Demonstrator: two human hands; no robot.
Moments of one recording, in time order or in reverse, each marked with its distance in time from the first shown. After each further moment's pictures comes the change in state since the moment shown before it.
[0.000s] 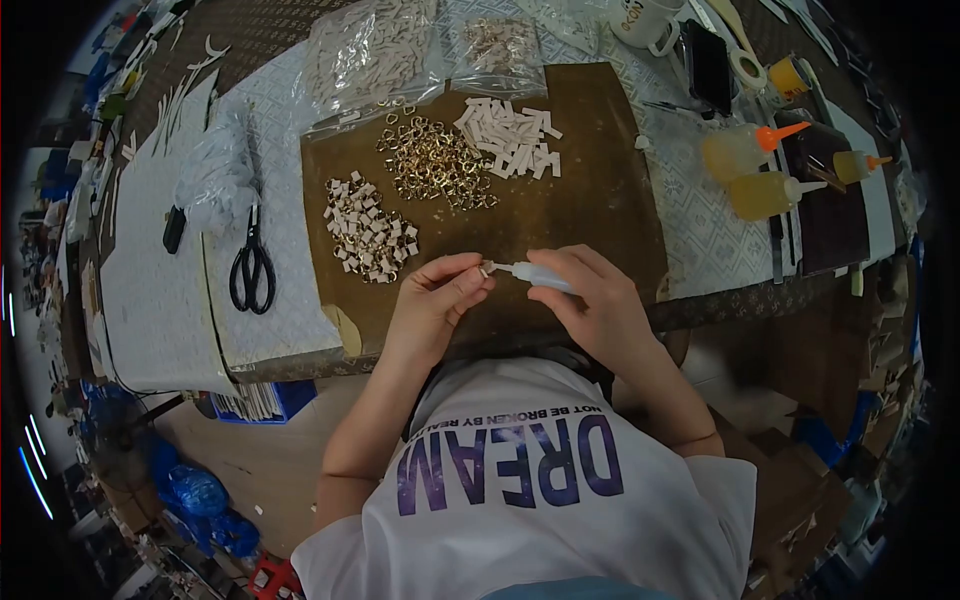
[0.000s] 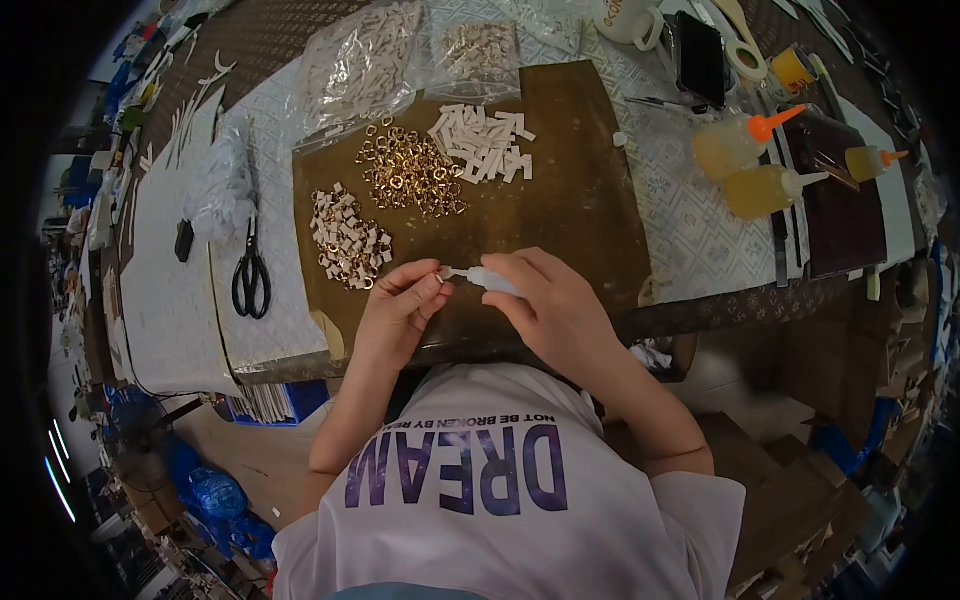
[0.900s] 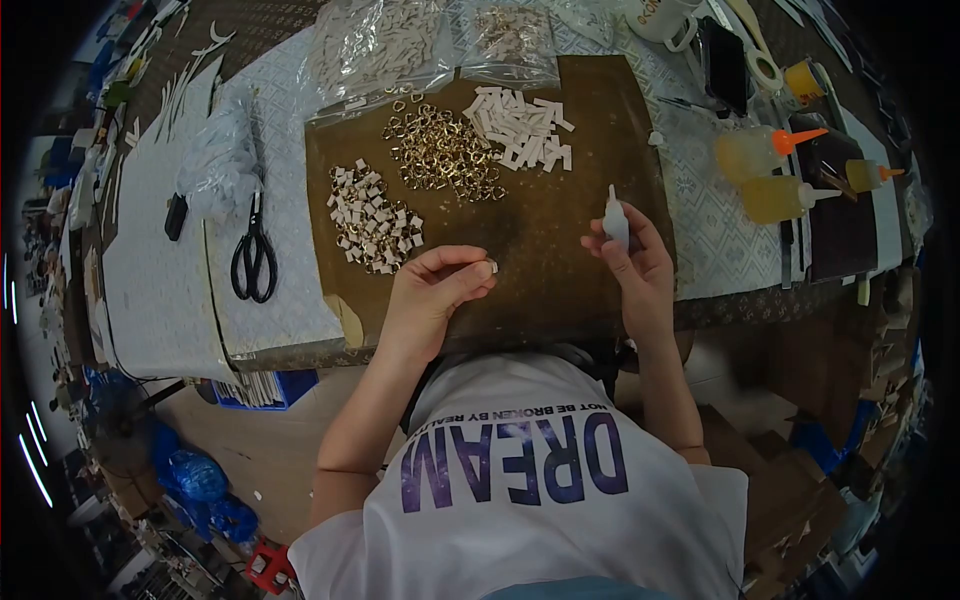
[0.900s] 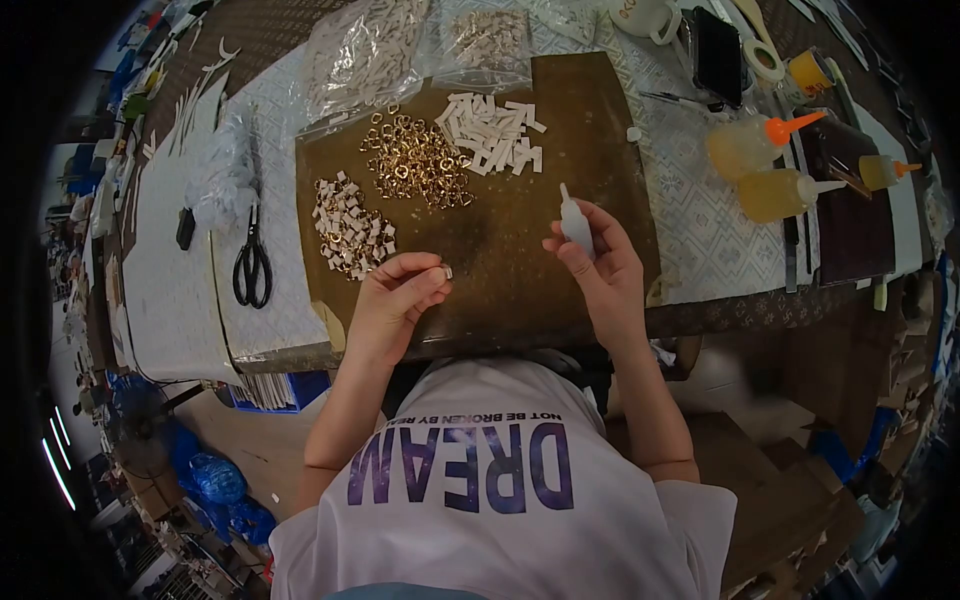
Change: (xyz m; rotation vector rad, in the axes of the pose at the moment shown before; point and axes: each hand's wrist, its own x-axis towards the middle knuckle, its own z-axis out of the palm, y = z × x) left_hand -0.004 0.011 0.005 0.164 0.032 0.029; right_hand -0.006 0.053 0.000 0.933 0.293 0.343
